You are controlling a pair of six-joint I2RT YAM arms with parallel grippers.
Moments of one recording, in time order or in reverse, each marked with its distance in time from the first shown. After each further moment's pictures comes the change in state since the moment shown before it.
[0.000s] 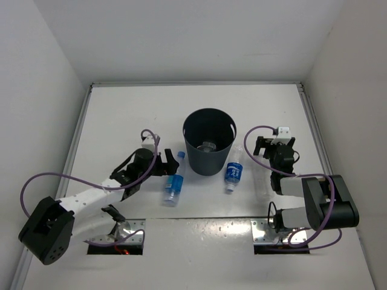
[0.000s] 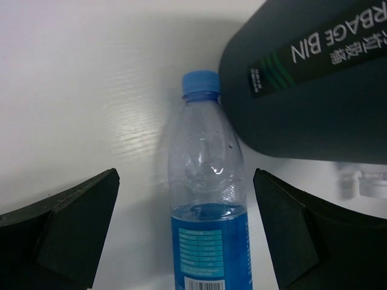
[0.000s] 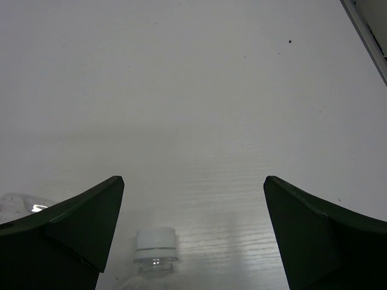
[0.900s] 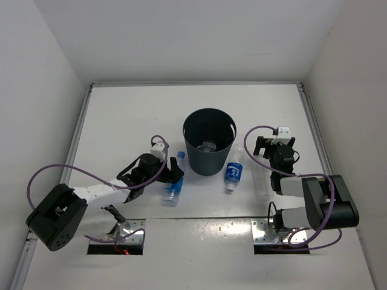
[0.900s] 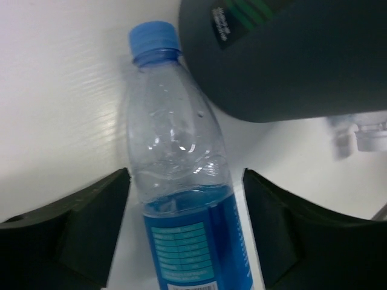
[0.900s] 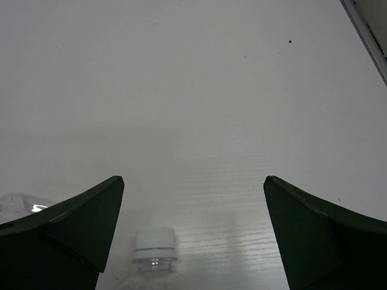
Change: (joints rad) left arm -0.042 0.125 -0.083 0.208 0.143 0.045; right arm 0.000 0.000 0.000 0.000 0.000 0.000
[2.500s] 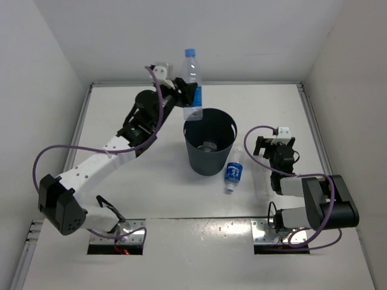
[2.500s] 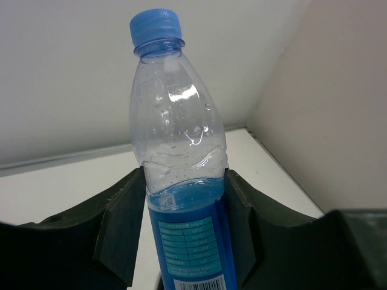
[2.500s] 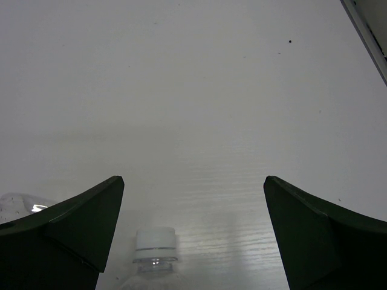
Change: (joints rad) left arm 0.005 0.143 0.909 -0.055 -0.244 0.235; right arm 0.000 0.000 0.000 0.000 0.000 0.000
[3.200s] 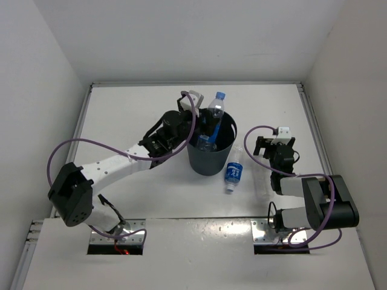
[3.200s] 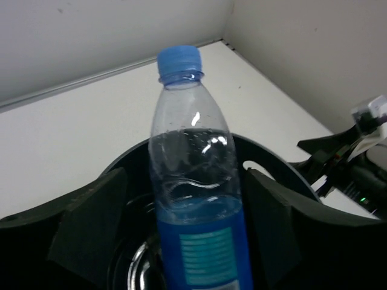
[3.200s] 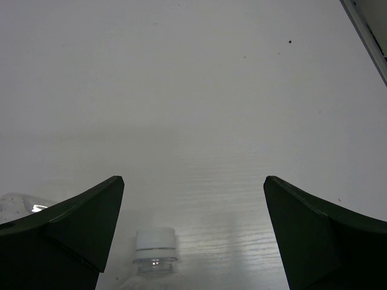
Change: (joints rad) left arm -0.173 0.112 -0.161 0.072 0.061 0.064; right arm 0.000 0.000 0.000 0.000 0.000 0.000
